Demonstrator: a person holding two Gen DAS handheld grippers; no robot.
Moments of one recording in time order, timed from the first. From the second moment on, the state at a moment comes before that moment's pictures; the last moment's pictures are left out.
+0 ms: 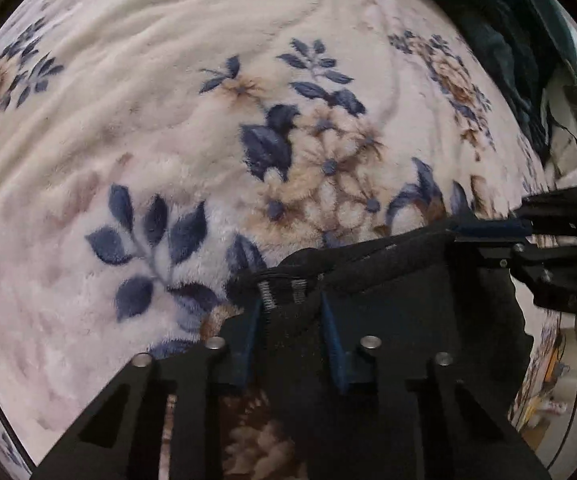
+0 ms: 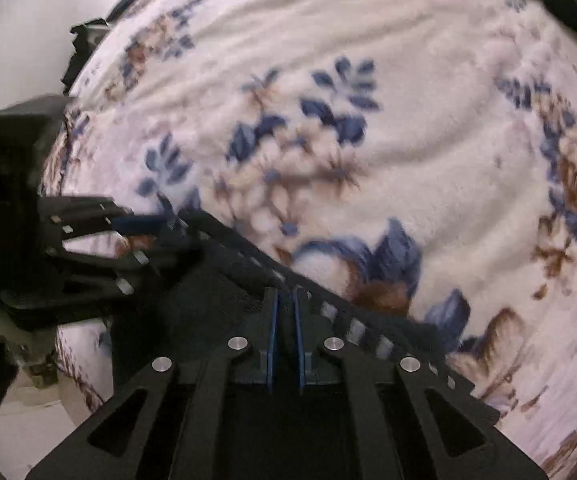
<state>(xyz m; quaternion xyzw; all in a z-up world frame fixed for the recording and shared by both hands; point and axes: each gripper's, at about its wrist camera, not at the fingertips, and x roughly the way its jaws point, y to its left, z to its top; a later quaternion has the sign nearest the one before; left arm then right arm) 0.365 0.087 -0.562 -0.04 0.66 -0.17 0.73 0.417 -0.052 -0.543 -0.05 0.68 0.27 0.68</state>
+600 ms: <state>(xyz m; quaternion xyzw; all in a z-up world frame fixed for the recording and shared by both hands) 0.384 0.086 -0.571 -0.08 0.67 -0.14 0.72 0.418 -0.100 -0.553 -0.10 0.67 0.18 0.71</state>
